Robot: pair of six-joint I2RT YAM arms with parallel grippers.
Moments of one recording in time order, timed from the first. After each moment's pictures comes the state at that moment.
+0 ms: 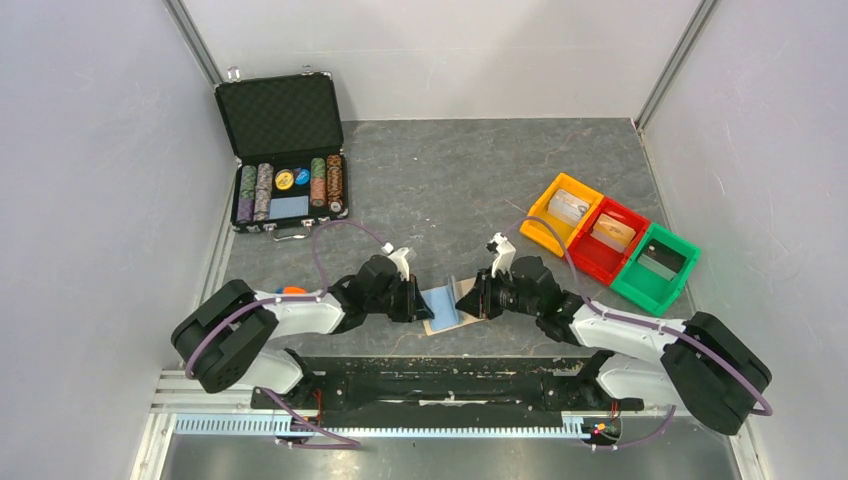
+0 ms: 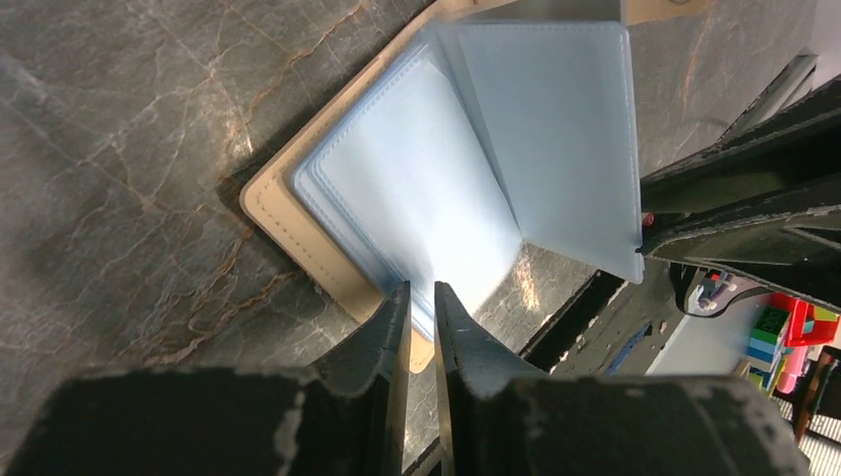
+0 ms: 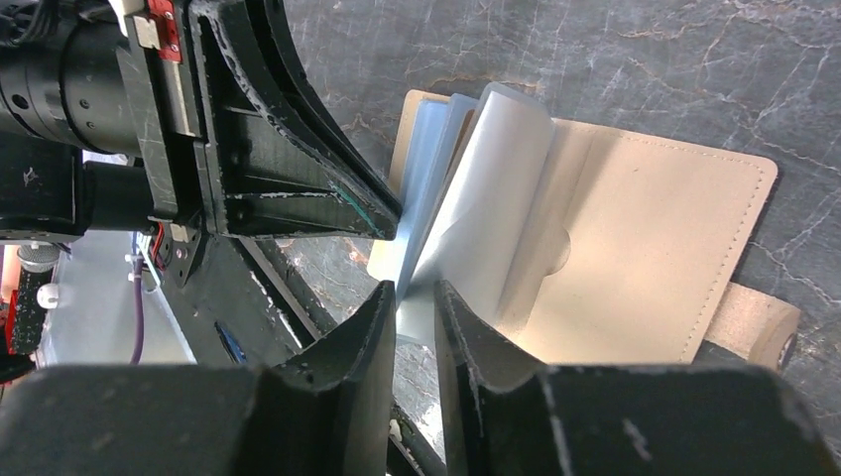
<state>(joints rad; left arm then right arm) -0.78 1.42 0.41 0.30 0.30 -0.74 0.75 1.17 0.33 0.34 -0.30 0.60</state>
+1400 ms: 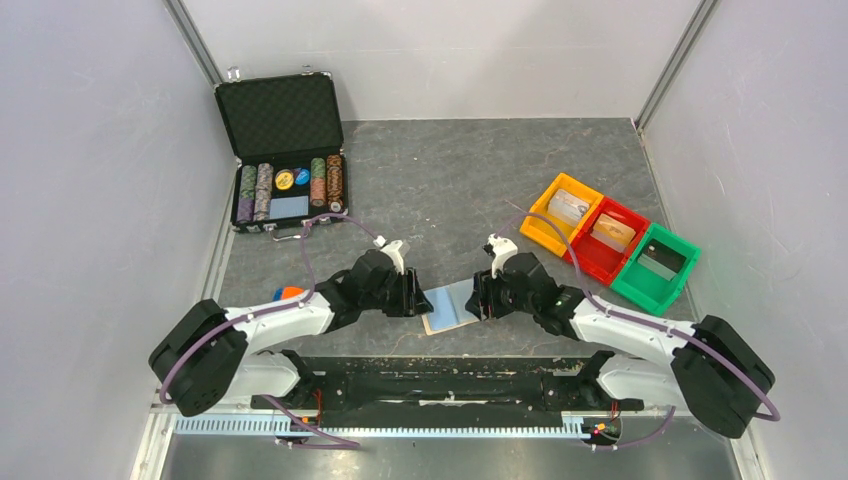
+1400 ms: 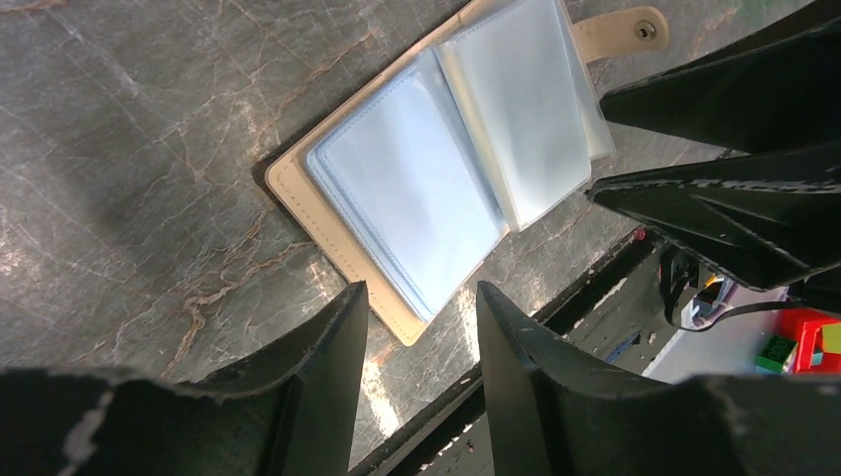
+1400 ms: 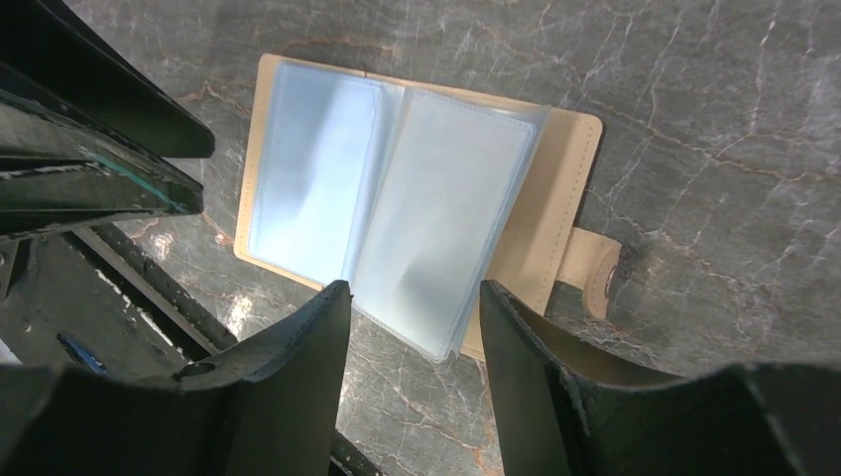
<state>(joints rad) -0.78 1.25 0.47 0.07 0.21 -0.74 0.77 1.15 0.42 0.04 -0.10 0.44</state>
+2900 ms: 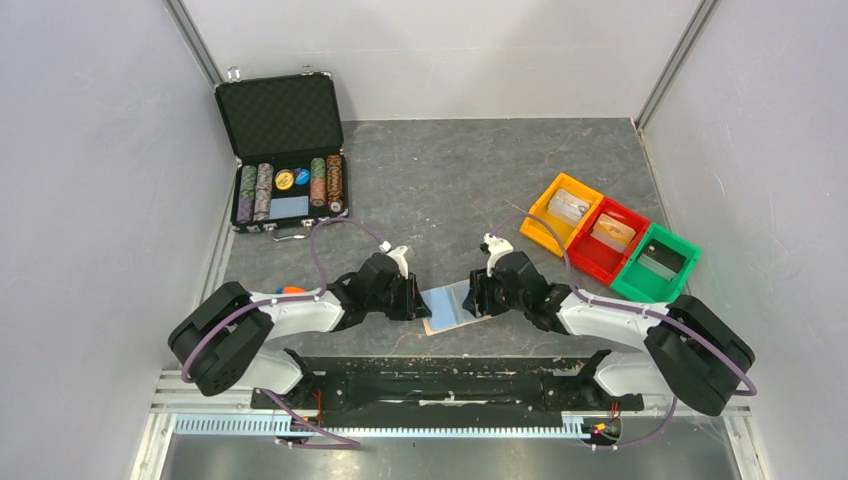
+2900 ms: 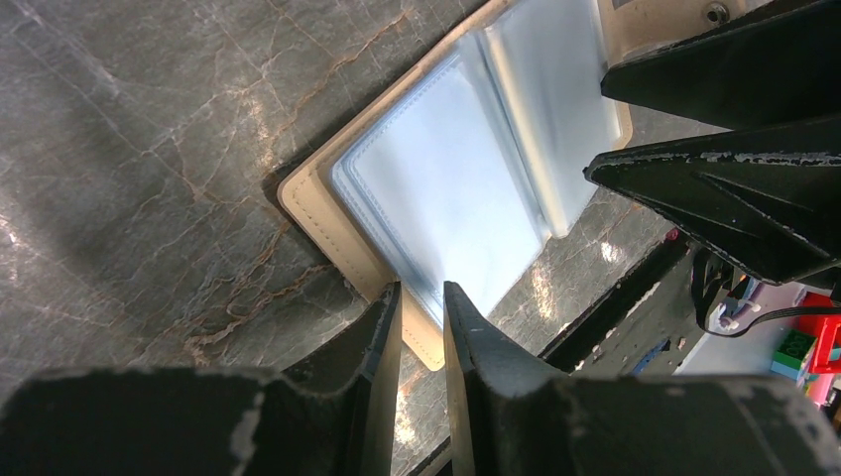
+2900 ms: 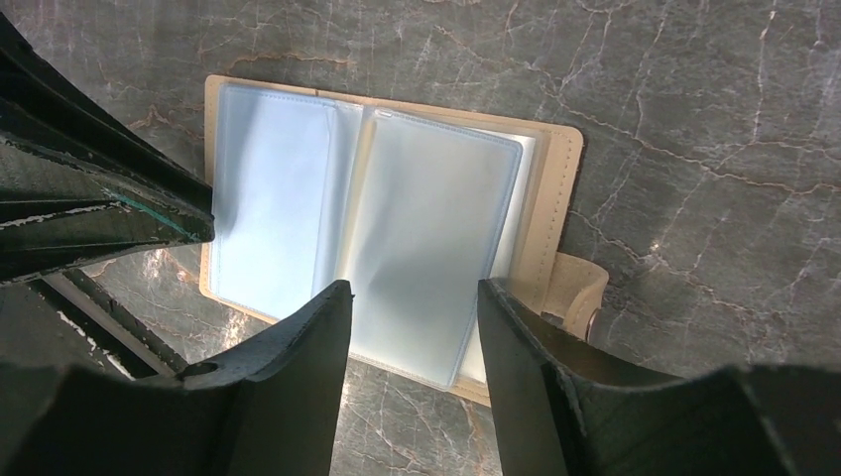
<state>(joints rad) -0.78 1.39 0.44 0.19 0.24 -0.73 0.77 1.28 0.43 0.11 -0.05 0.46</state>
